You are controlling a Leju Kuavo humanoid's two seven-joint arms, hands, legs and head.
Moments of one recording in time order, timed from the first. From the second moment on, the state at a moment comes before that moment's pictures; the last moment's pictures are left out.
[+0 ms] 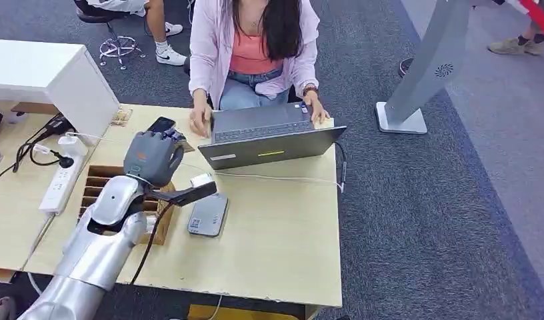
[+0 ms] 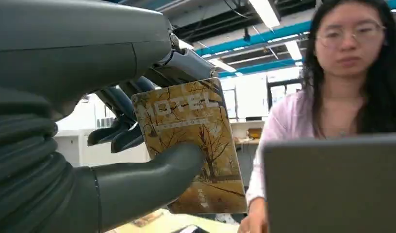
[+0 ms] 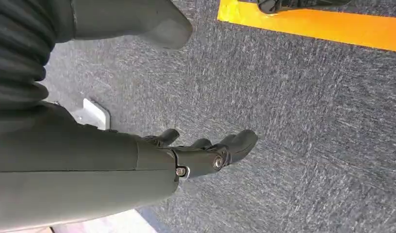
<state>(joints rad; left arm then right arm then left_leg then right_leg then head) -0.65 -0.02 -0.50 -0.99 -1.28 0.25 -0.07 -0.07 0.10 -0.41 -0.18 0.65 -0.27 0.09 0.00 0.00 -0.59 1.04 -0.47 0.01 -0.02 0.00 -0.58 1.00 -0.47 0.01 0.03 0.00</state>
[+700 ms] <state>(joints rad) -0.61 -0.03 -0.60 -1.00 -1.28 0.19 -0.05 -0.07 0.10 -0.44 -0.18 0.66 -0.27 0.08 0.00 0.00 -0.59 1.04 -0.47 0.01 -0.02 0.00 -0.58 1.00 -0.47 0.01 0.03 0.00</state>
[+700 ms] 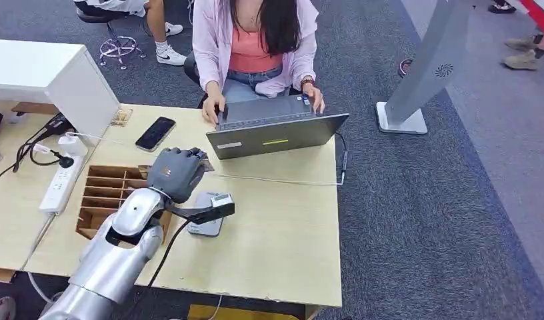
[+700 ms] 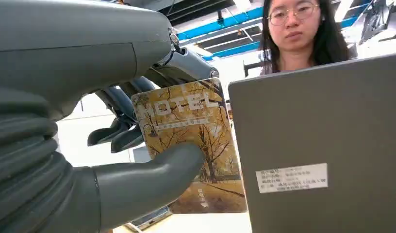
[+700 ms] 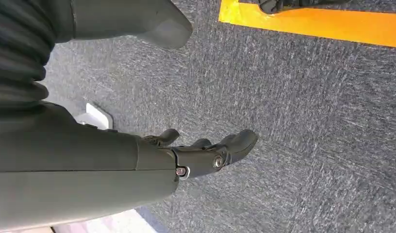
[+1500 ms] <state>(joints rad) -0.56 0.00 -0.65 -1.04 -1.26 0.11 -0.02 -0.07 0.10 -0.47 -0.18 0.66 -0.27 0.08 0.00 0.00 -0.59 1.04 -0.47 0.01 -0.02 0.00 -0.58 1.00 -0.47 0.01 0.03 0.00</state>
